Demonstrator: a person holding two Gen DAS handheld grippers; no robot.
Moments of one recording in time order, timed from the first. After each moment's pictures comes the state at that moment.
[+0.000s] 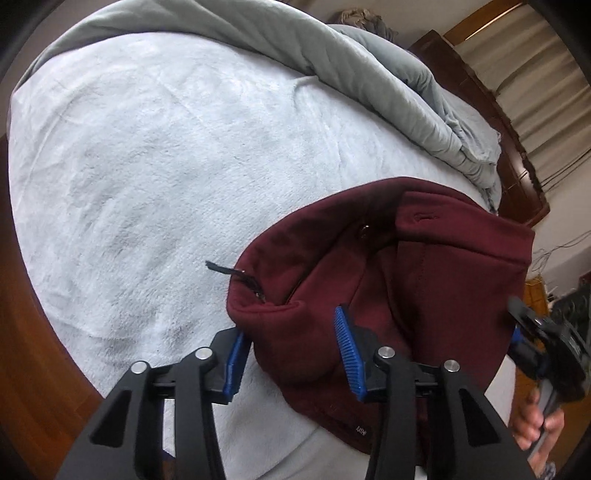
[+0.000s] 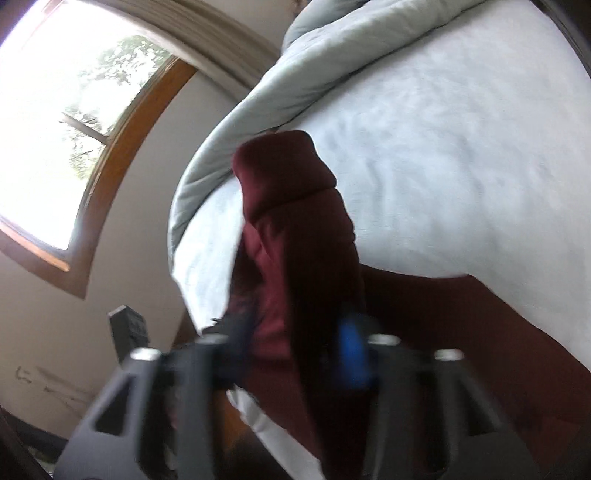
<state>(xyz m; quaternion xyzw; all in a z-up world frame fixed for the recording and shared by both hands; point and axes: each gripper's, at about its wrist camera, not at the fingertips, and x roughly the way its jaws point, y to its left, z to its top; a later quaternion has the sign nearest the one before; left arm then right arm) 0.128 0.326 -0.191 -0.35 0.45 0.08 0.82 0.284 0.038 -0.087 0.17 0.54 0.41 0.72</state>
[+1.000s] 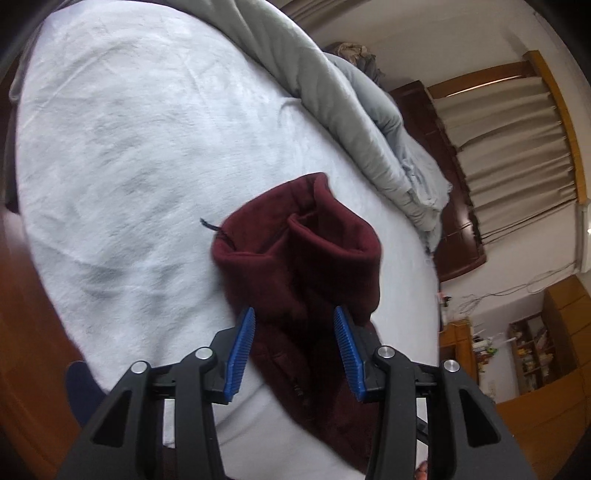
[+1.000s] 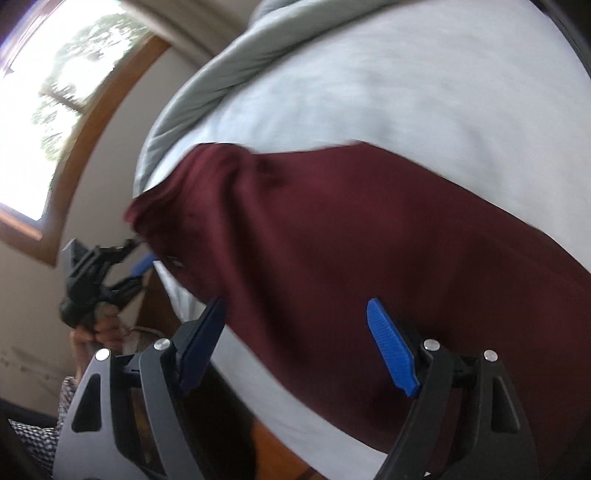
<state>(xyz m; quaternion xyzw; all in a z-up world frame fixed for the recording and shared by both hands) 0.070 0.329 -0.188 -0.48 0.36 0.02 0.80 0.192 -0.075 -0.119 0.11 0.58 0.33 0.73</state>
